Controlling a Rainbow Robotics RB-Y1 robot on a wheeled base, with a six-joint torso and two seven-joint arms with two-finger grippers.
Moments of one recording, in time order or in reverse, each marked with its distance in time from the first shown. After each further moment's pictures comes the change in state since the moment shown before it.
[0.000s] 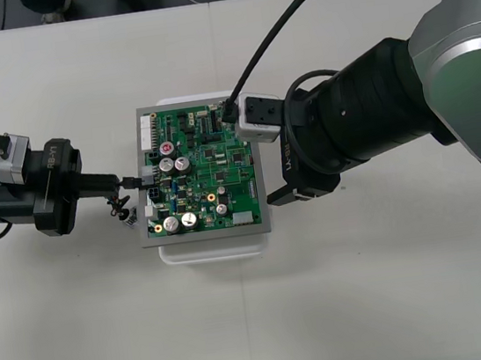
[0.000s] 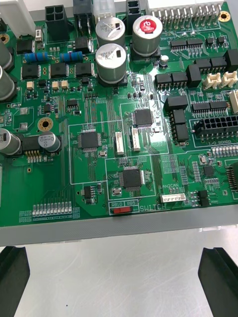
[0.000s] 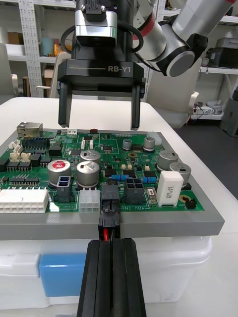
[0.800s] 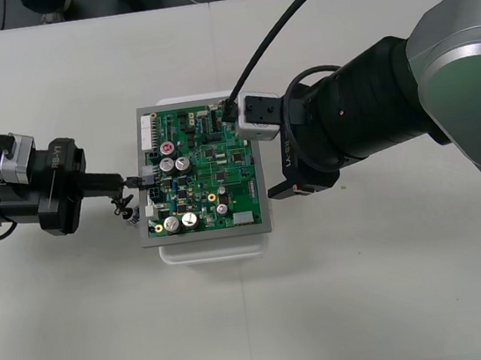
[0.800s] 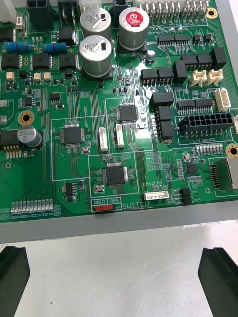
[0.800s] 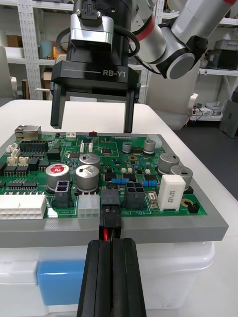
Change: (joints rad) right arm 0.002 0.011 0.001 -0.008 0.061 0.000 0.027; left arm -0.004 -0.015 0.000 -0.001 -0.005 0.000 -0.002
